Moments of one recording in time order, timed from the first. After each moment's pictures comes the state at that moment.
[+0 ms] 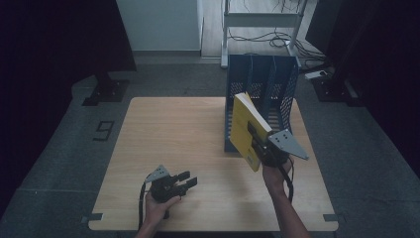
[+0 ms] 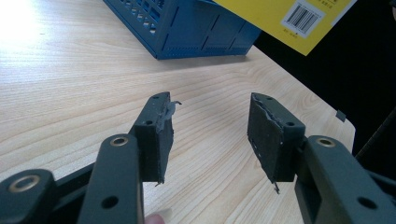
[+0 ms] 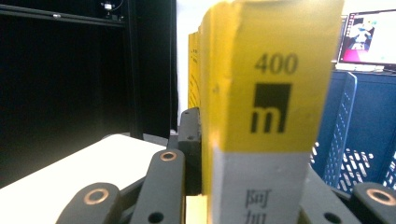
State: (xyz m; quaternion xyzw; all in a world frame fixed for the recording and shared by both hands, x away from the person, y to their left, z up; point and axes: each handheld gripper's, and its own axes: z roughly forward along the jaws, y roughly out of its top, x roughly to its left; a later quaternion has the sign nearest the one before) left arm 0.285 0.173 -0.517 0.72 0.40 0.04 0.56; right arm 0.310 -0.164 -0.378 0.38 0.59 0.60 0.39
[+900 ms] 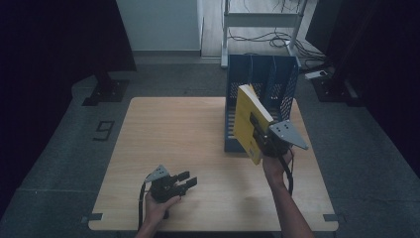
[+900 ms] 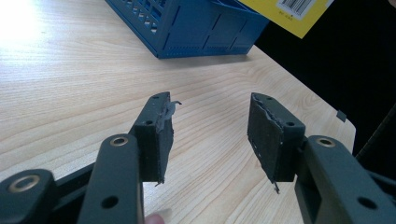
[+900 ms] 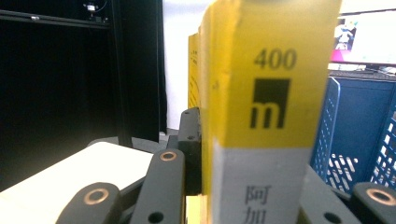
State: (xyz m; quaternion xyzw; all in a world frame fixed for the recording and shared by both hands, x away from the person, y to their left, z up) left arm 0.285 0.174 -0.517 0.72 0.41 0.04 0.56; right arm 0.330 -0.167 -0.367 0.40 0.58 0.59 0.40
